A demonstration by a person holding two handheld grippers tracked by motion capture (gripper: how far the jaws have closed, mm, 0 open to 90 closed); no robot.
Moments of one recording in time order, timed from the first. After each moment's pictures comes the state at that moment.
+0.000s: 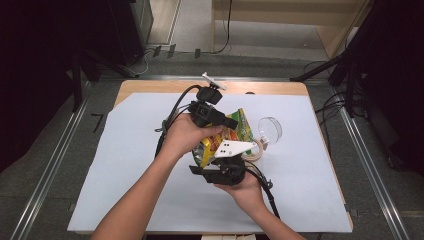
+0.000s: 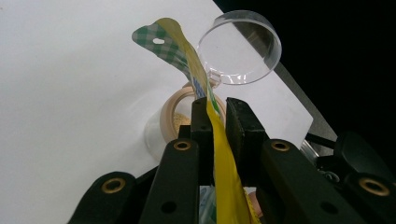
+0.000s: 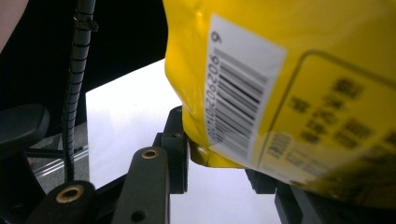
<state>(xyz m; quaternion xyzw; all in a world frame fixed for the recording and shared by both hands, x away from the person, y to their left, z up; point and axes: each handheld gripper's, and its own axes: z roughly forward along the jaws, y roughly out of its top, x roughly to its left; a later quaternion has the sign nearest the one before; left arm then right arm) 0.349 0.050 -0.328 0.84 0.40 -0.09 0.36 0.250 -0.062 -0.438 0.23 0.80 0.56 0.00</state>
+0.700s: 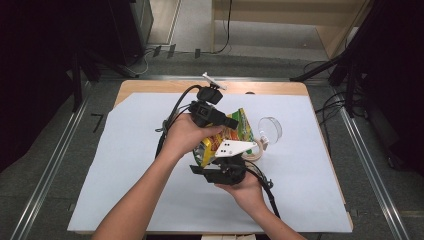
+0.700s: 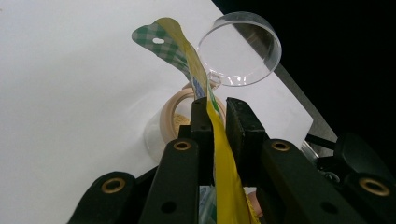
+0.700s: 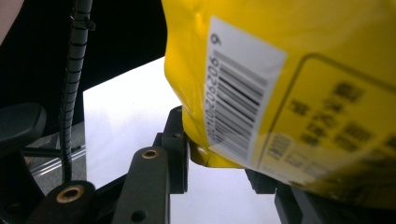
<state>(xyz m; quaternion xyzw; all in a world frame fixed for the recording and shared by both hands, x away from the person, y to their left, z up) 0.350 0.050 -0.329 0.84 0.40 -0.09 0.36 0.251 -0.063 -0.438 0.23 0.80 0.55 0.01</state>
